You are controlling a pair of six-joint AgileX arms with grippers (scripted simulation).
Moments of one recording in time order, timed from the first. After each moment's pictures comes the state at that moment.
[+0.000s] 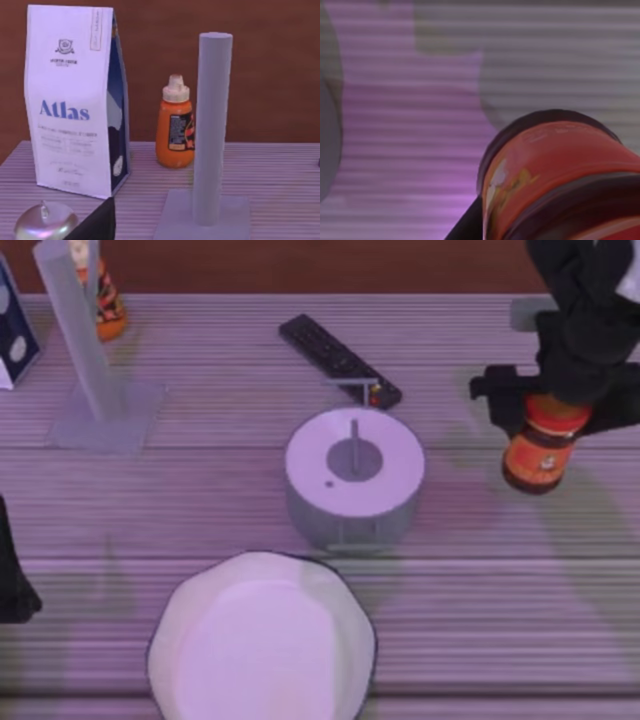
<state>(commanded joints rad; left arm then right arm) 0.00 0.00 0.00 0.00 0.00 0.00 0.29 2.04 1.61 -0.95 0.06 0.28</state>
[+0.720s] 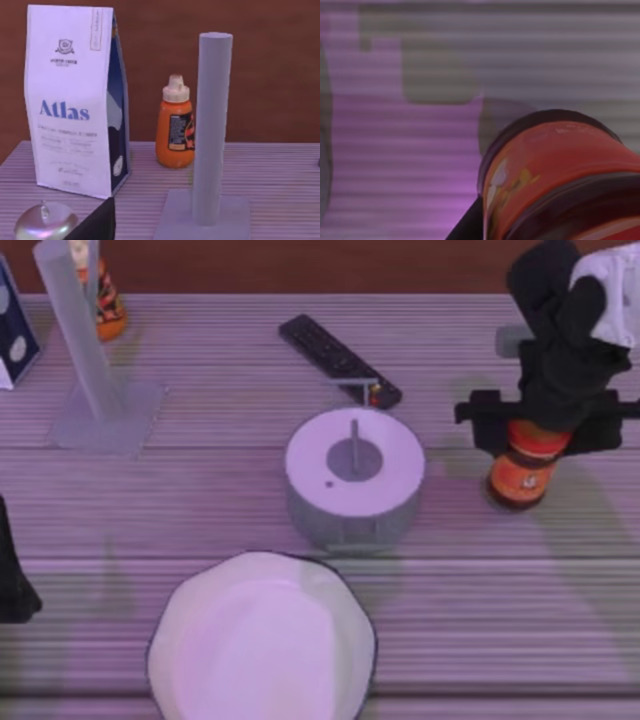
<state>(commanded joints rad) 0.00 0.00 0.00 0.00 0.00 0.00 0.30 2.09 1.52 -0.80 0.07 0.31</state>
